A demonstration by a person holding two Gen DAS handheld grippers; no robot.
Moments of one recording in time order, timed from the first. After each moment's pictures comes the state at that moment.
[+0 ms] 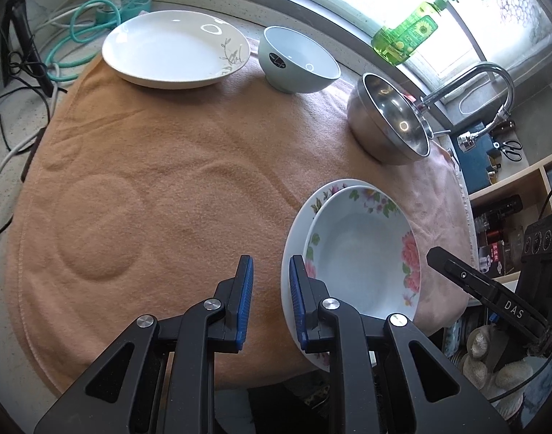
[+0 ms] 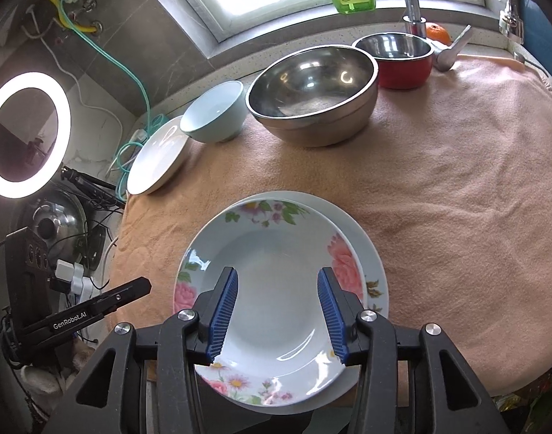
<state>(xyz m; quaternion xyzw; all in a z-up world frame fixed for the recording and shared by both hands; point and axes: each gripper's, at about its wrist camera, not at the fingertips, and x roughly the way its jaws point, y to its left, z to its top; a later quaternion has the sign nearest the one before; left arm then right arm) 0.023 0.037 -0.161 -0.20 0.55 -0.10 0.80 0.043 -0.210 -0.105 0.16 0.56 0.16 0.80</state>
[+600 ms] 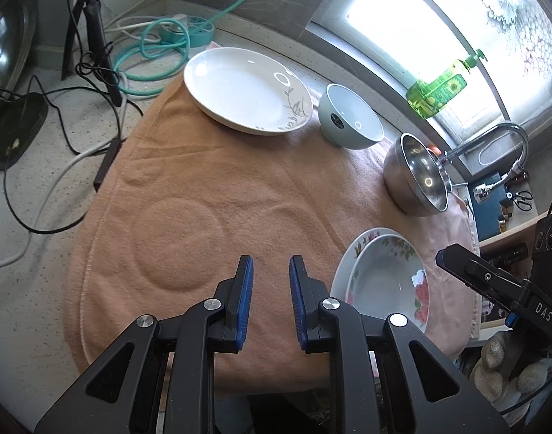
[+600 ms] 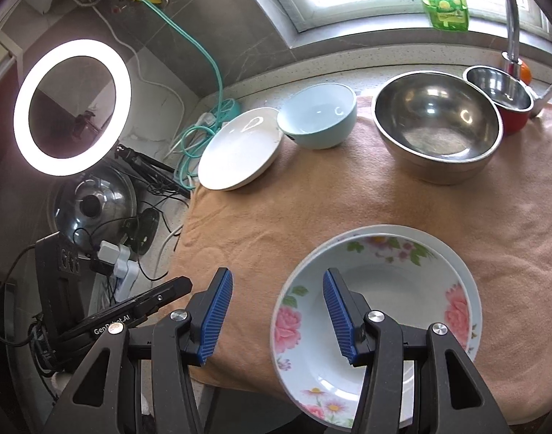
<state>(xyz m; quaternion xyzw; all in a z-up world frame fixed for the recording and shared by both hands) 0.009 0.097 -0.138 -0.23 0.51 -0.02 0.83 0.071 -0.131 -0.067 0.15 0.55 0.27 0.78</state>
